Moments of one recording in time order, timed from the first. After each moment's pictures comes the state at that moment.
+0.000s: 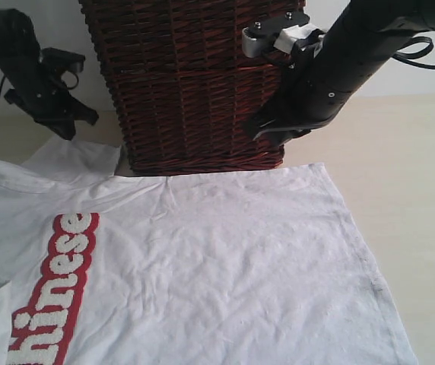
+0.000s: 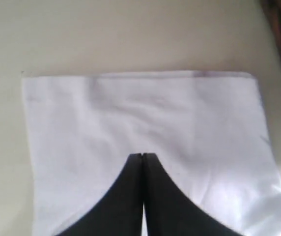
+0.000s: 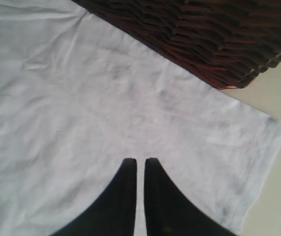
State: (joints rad) left arm -0.09 2.49 -2.28 -0.06 1.12 0.29; right arm 0.42 1.78 -1.38 0.16 0.78 -0.26
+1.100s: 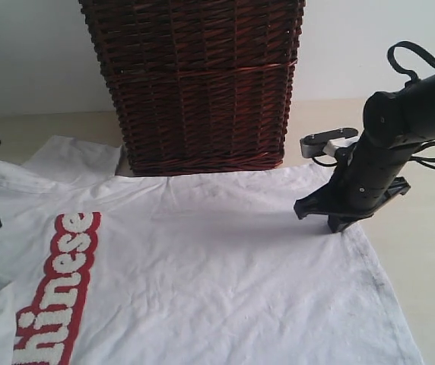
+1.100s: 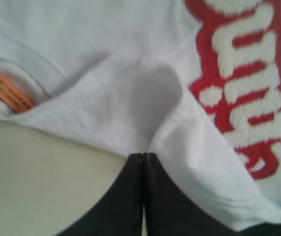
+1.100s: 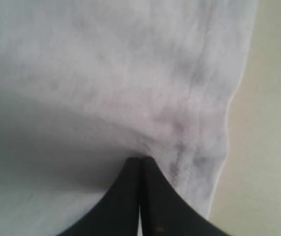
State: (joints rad) left arm -0.08 1.72 -1.09 -0.04 1.20 0.24; right arm 0.25 2.05 -1.15 0.02 0.60 -0.02
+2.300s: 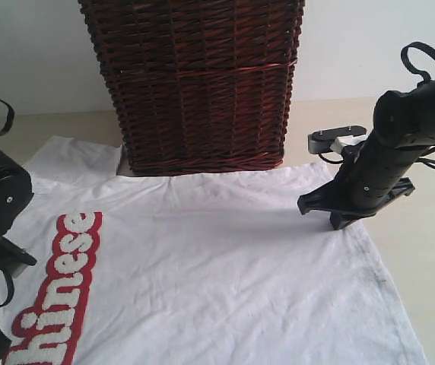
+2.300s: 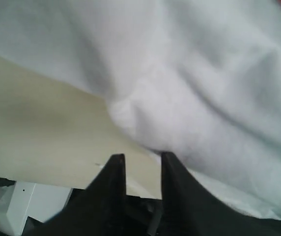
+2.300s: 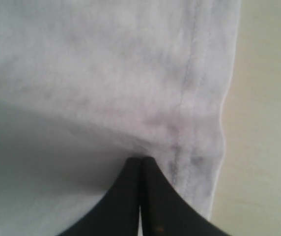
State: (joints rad) left arm -0.39 1.89 -0.87 0.32 1.21 -0.19; right arm 0.23 2.03 -1.15 0.10 0.55 -0.07
